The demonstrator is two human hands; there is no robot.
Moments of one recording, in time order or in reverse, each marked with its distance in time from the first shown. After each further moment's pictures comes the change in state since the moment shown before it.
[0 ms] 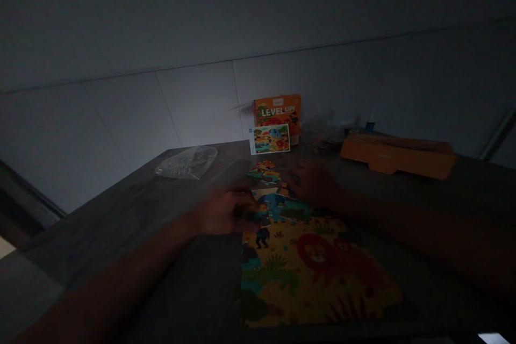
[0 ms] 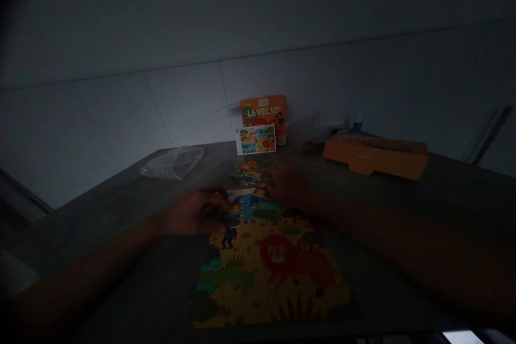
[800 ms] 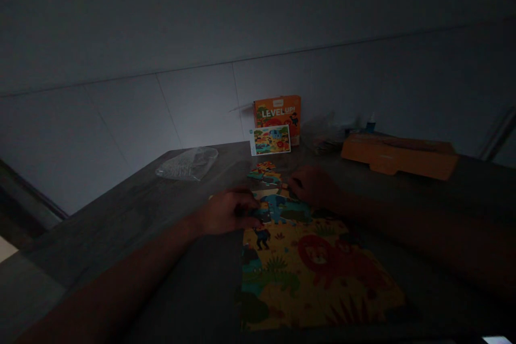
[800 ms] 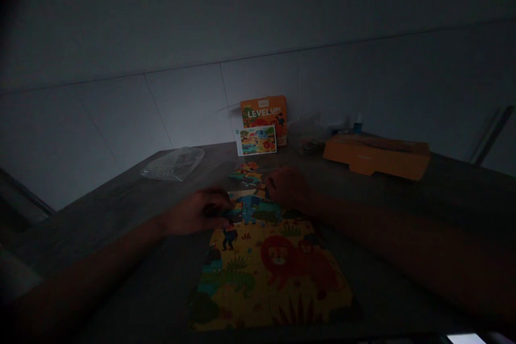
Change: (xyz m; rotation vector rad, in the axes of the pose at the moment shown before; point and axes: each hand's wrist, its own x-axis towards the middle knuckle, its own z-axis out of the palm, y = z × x) left_hand 0.002 -0.006 0.006 -0.085 -0.030 -0.019; right_hand 0.002 -0.005 -0.007 0.009 -0.094 -0.007
